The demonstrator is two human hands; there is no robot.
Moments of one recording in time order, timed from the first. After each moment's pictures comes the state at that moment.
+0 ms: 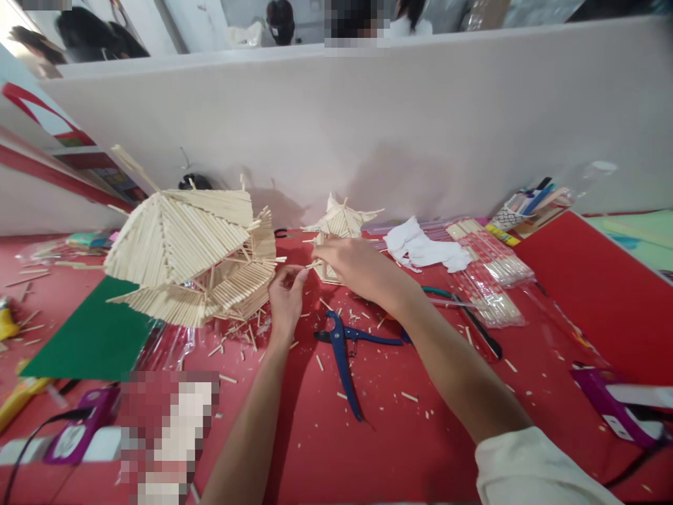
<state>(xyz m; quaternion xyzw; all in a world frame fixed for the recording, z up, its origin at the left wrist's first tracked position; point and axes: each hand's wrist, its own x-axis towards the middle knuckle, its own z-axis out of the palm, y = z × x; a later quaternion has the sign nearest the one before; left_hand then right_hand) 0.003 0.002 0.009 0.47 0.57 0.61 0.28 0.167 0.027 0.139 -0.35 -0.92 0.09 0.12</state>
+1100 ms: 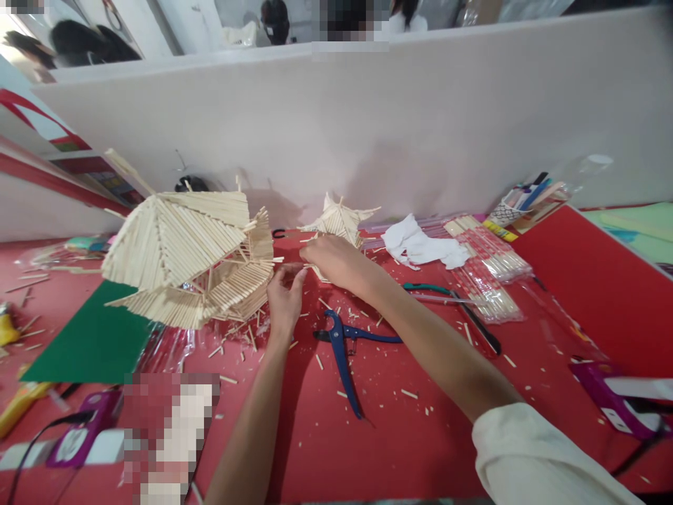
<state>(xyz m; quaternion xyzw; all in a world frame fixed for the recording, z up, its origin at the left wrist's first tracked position) 0.002 0.002 0.013 0.51 0.56 0.60 0.25 0.138 0.052 0.118 -0.34 -0.94 -0.01 0.05</state>
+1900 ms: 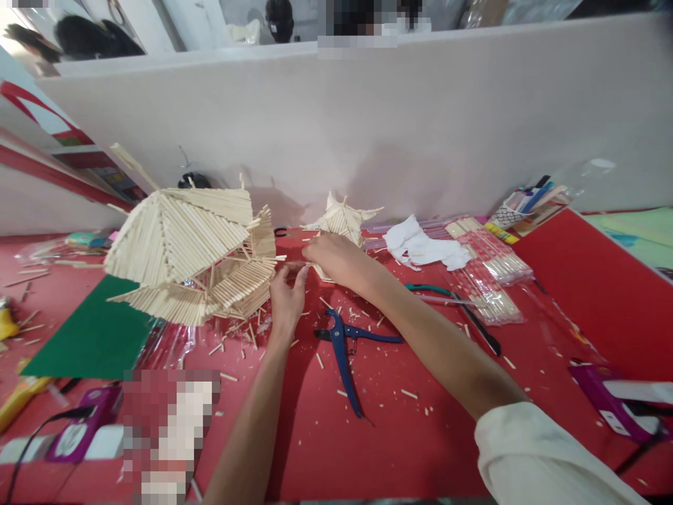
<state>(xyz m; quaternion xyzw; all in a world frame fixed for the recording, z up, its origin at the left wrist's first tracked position) 0.001 0.003 0.011 0.53 0.56 0.59 0.24 0.137 0.053 0.117 -0.34 -0.94 -0.01 0.05</state>
